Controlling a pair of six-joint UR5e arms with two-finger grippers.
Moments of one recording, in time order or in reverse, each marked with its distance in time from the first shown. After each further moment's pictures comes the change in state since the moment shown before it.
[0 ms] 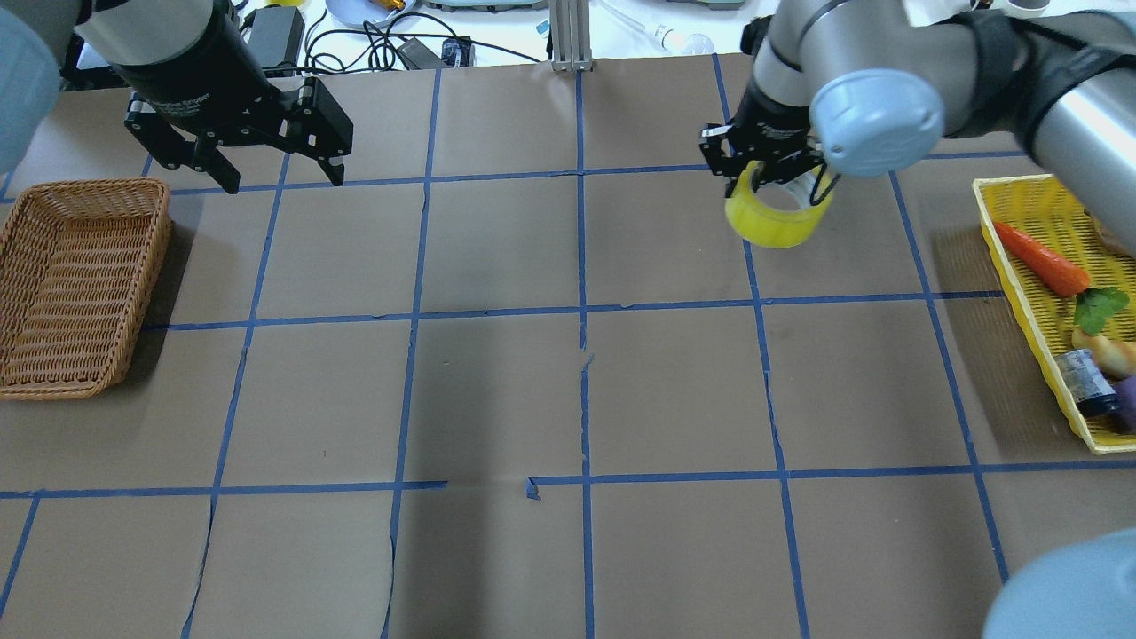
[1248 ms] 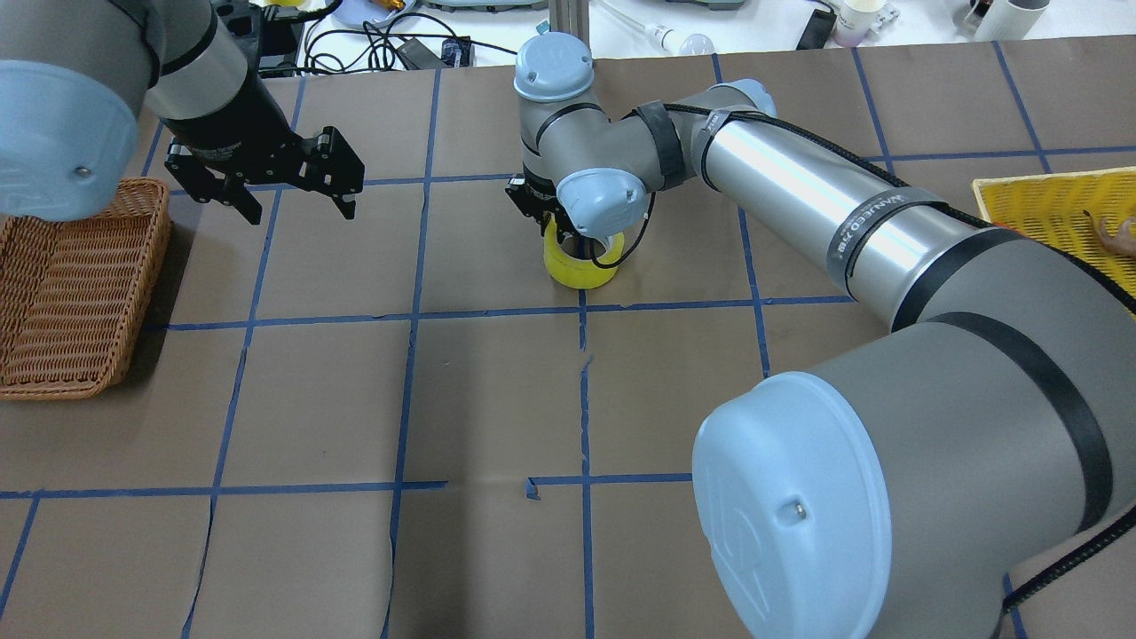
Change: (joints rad) left arm 0.029 -0.040 -0.126 0.129 -0.003 0.047; right arm 0.267 0.380 -0.262 -0.117 -0.013 0.498
